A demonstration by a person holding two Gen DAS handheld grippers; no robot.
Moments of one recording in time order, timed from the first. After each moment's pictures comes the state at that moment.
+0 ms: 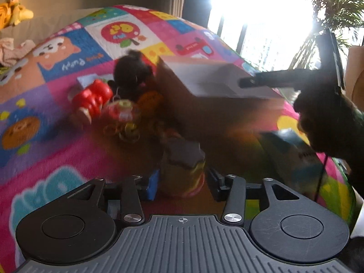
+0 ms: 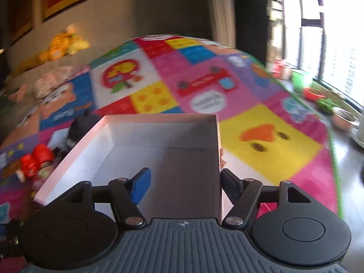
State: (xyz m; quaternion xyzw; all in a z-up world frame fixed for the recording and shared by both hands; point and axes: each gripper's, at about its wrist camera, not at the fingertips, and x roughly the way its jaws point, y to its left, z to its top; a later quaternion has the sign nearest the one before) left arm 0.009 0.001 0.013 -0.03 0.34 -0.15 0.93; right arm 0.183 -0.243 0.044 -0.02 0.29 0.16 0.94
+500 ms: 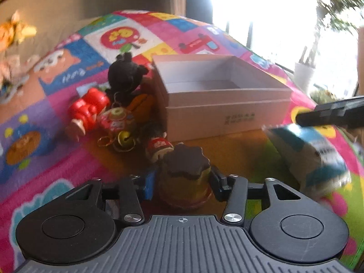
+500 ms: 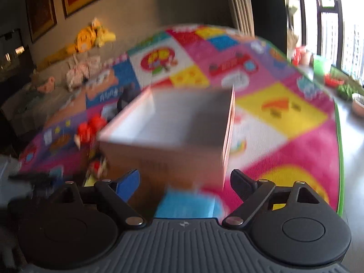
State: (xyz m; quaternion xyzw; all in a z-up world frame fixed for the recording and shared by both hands) left arm 0.020 -0.035 0.008 0.03 0.32 -0.12 0.94; right arm 0.079 -0.250 0.060 0.00 0.33 0.21 0.92
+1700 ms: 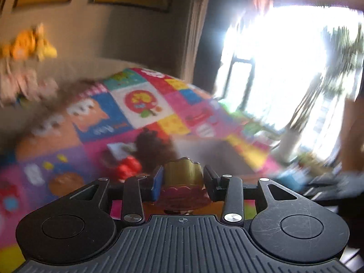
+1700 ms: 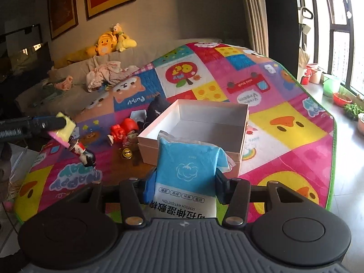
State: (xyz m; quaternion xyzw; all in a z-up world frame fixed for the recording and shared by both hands) left arm -0.049 0.050 0.128 -0.11 0.21 -0.14 0.96; right arm 0.012 -0.253 0.106 -0.01 0.29 0.25 0.92
